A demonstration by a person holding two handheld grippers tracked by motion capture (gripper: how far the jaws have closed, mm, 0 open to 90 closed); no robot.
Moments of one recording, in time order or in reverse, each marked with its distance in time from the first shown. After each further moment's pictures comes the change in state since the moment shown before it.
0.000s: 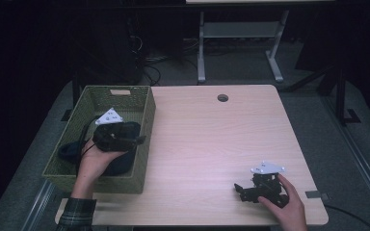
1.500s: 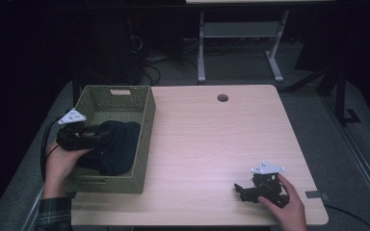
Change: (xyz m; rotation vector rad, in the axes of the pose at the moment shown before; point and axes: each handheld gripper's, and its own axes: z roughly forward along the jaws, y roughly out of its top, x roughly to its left) left arm 0.068 -0.039 -0.052 0.037 0.184 -0.082; right arm 0.000 0.000 0.000 0.000 0.000 0.001
